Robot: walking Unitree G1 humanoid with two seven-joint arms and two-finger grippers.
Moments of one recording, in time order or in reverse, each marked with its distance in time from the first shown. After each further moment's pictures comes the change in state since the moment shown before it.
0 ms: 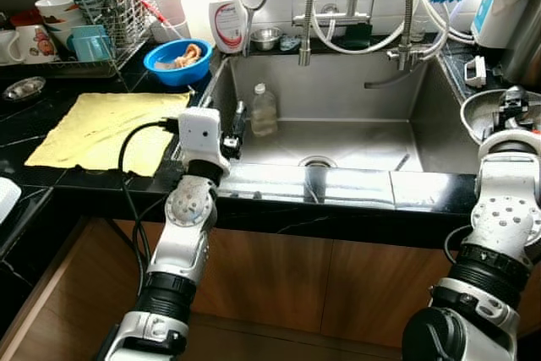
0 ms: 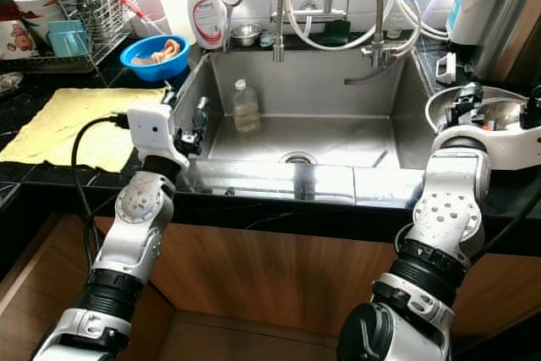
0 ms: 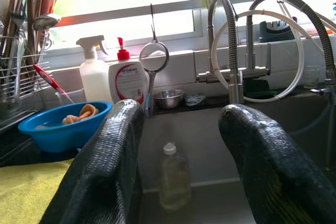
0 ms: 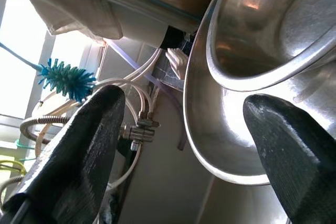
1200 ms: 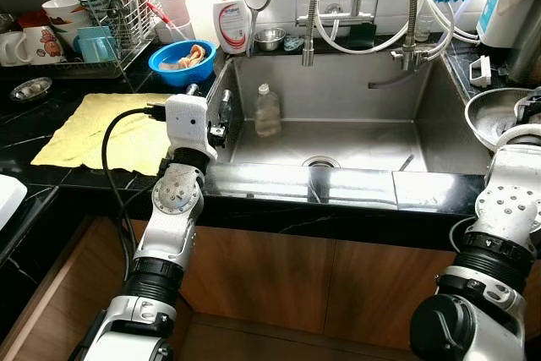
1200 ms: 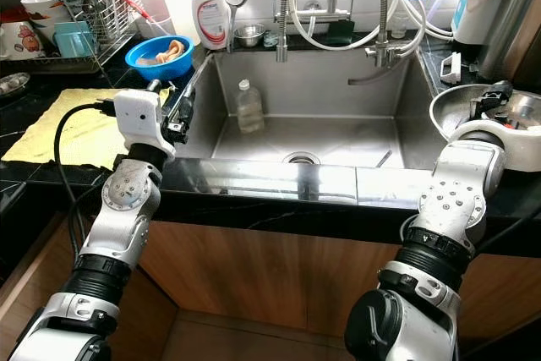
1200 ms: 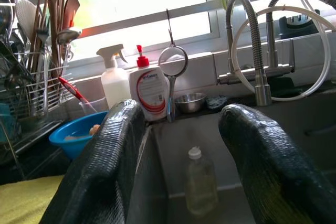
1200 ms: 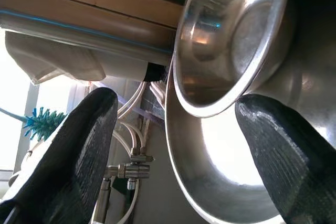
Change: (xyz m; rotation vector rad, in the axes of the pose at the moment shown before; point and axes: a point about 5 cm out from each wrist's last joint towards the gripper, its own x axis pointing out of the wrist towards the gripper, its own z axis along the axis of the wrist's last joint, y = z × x) left arm 0.010 0.019 0.003 0.077 -0.016 0.016; right arm 0.012 0.000 0.012 0.100 -0.109 -0.077
